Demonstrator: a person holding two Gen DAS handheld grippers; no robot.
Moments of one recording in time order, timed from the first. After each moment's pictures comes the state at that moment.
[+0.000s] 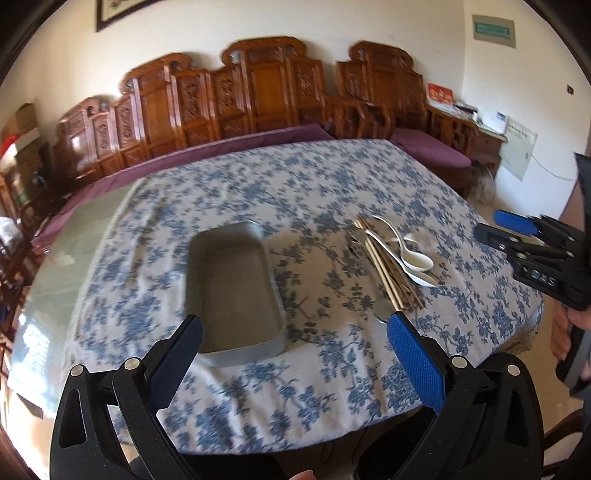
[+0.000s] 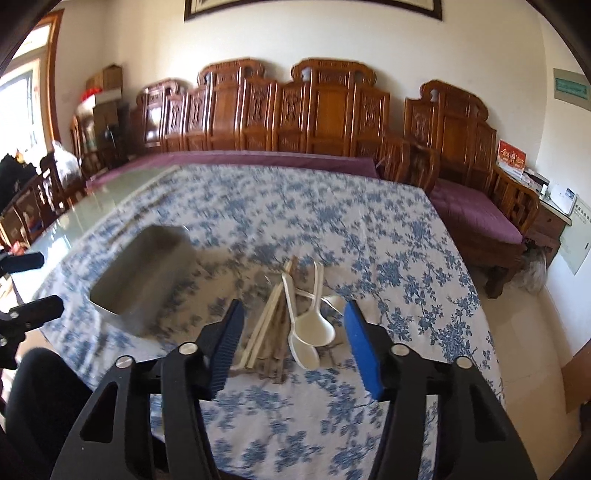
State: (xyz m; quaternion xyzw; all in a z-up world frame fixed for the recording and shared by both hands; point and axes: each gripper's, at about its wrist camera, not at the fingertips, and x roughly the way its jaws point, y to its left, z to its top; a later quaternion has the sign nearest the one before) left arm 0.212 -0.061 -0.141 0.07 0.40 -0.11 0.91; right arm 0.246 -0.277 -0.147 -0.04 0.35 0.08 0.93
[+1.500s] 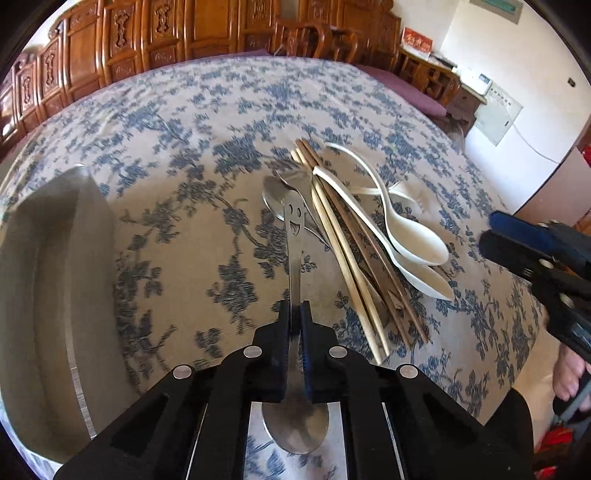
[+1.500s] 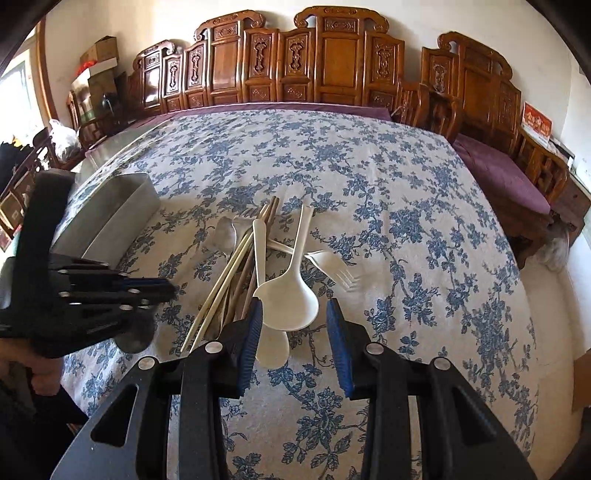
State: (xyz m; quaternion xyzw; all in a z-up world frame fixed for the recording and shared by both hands) left arm 0.335 -0.141 -0.272 0.03 0.50 -0.20 0.84; right arm 0.308 -0.309 -0.230 -0.03 0.43 0.10 0.90
